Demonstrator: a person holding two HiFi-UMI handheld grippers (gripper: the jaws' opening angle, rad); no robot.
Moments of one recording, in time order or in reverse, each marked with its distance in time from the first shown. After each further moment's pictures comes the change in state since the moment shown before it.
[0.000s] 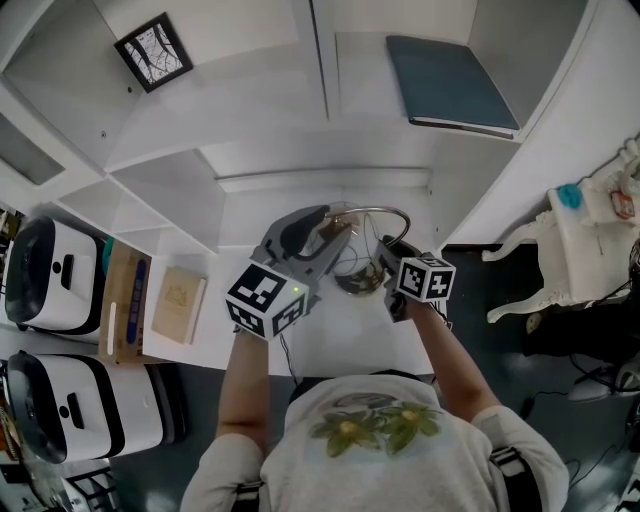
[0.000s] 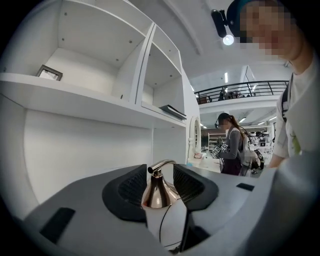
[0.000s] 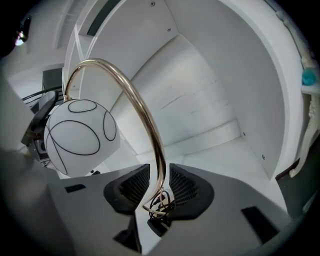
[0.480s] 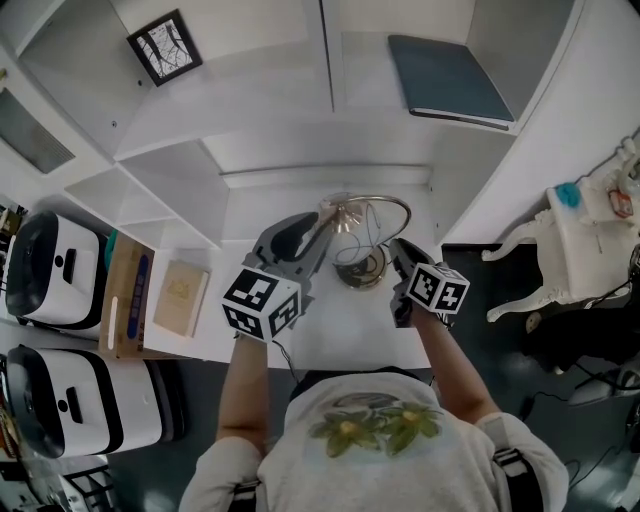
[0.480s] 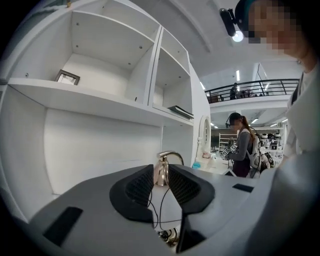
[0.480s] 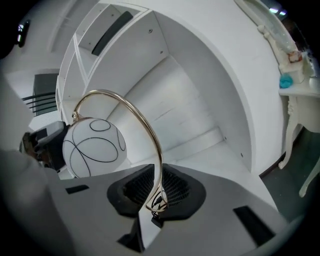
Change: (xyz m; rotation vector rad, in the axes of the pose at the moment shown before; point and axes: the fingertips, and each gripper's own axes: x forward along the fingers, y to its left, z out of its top) left arm -0.035 0.008 -0.015 -0.060 0.019 0.122; right arm -0.050 0.002 0.006 0.074 -0.110 -0.109
